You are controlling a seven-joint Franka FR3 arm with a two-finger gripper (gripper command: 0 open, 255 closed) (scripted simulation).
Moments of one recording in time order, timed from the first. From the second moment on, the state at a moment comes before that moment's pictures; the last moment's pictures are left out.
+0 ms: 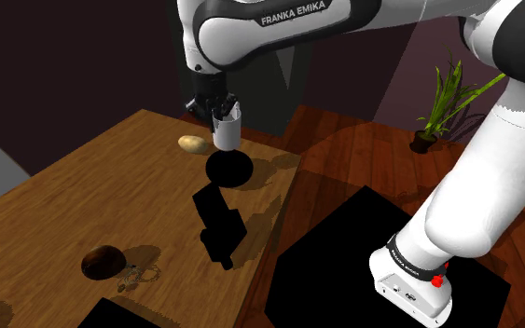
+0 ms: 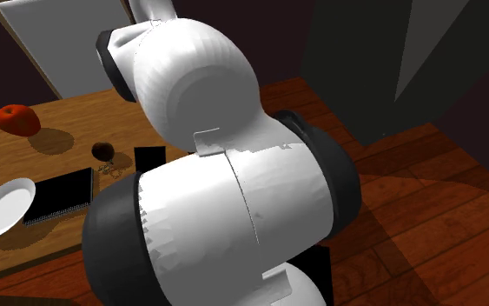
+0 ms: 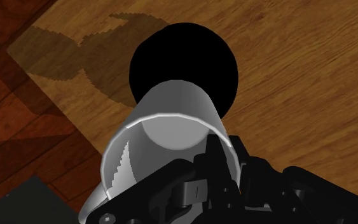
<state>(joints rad) 0.09 0.10 0.43 -1.81 -0.12 1.94 0.71</state>
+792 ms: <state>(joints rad) 0.10 0.12 0.42 -1.89 -0.13 2.04 0.73</state>
